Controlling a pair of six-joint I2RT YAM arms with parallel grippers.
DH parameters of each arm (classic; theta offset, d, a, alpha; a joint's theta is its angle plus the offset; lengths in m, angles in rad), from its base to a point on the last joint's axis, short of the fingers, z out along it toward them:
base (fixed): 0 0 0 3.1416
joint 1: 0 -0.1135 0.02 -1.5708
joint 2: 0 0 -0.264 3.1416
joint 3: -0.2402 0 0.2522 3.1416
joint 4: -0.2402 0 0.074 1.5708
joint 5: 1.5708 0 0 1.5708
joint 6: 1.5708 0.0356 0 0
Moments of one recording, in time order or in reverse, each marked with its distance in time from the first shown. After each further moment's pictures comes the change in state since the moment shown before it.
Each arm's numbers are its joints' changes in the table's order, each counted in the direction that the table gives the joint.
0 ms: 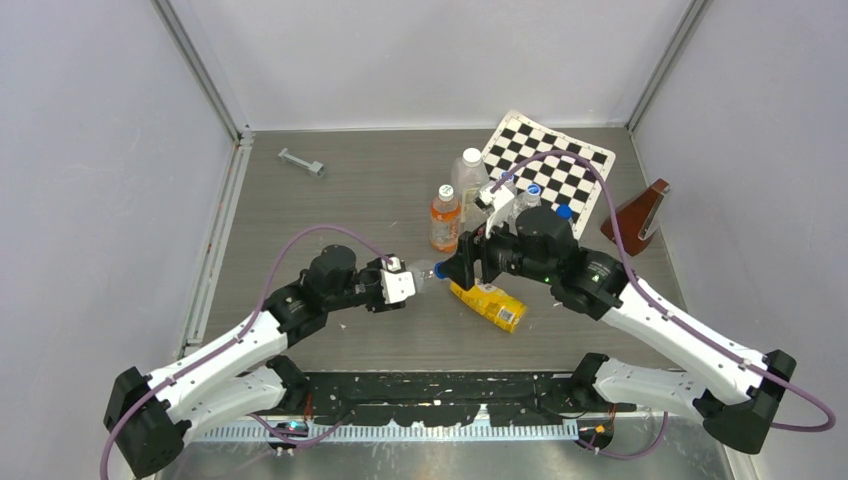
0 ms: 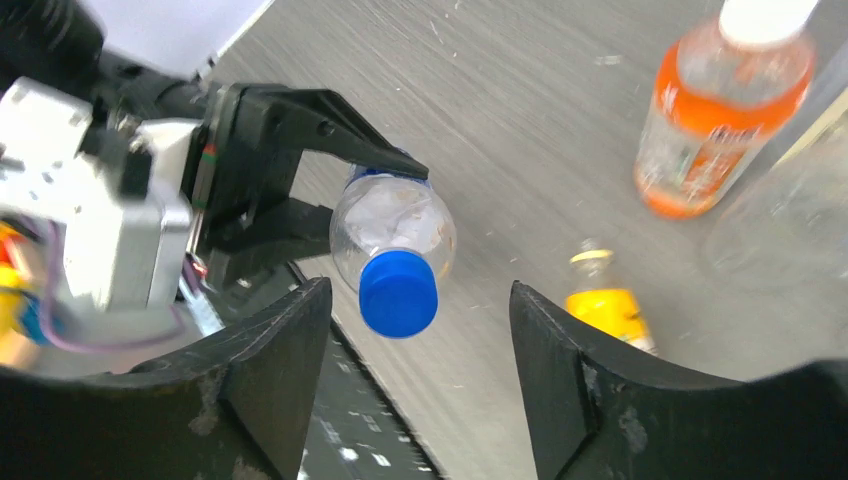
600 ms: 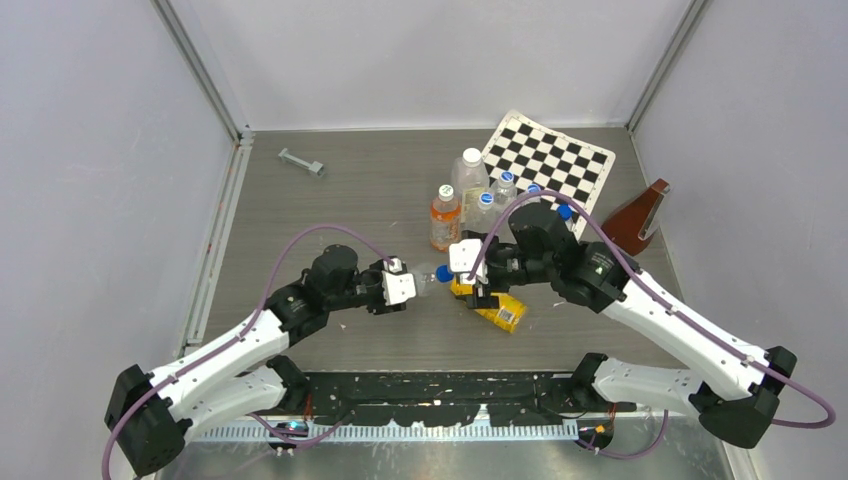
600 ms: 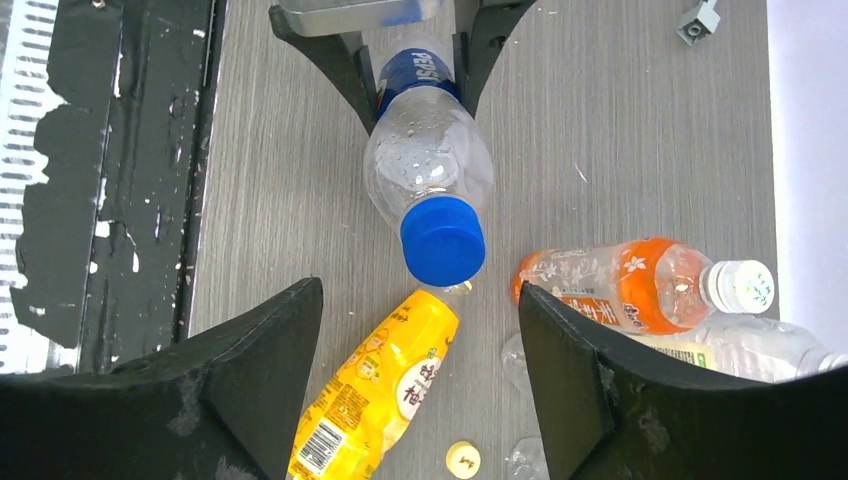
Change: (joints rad) left arm 0.000 -0.013 0.000 -0.004 0.037 -0.001; right arm 0.005 -0.007 -0.112 -0.266 -0.314 -1.124
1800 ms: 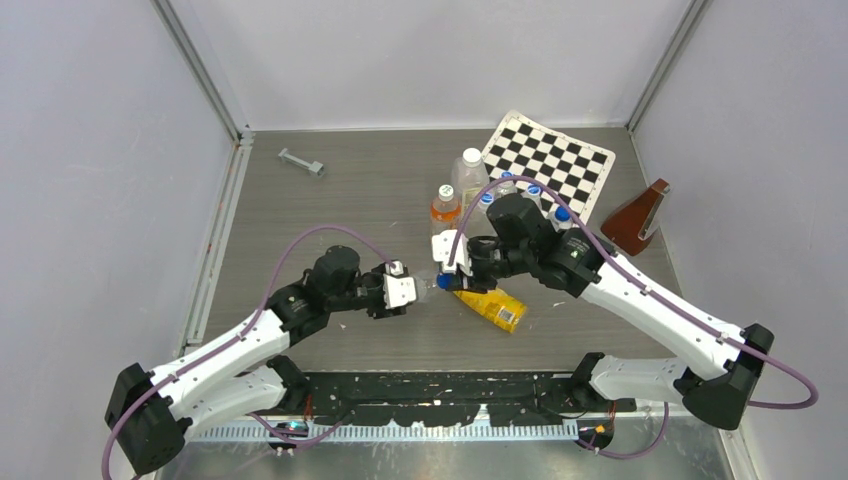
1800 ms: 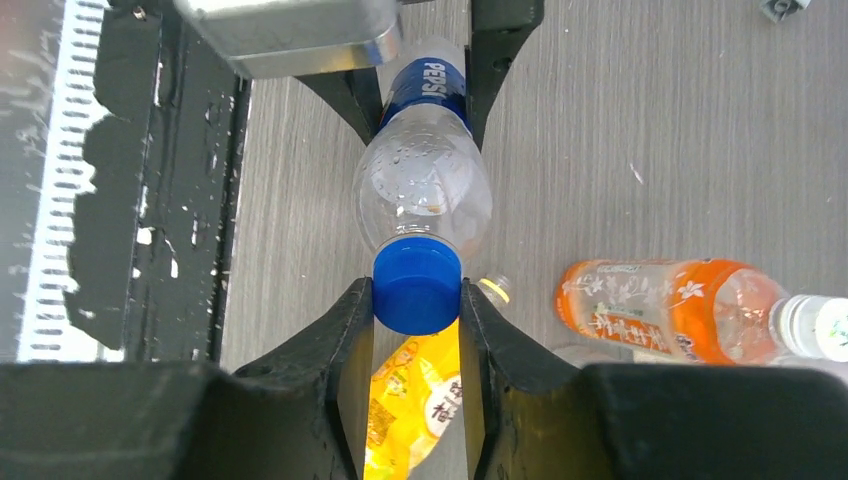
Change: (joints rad) left arm 0.008 -0.006 0.000 -0.027 0.036 0.000; right arm 0.001 -0.141 -0.075 -0.054 -0.069 -0.026
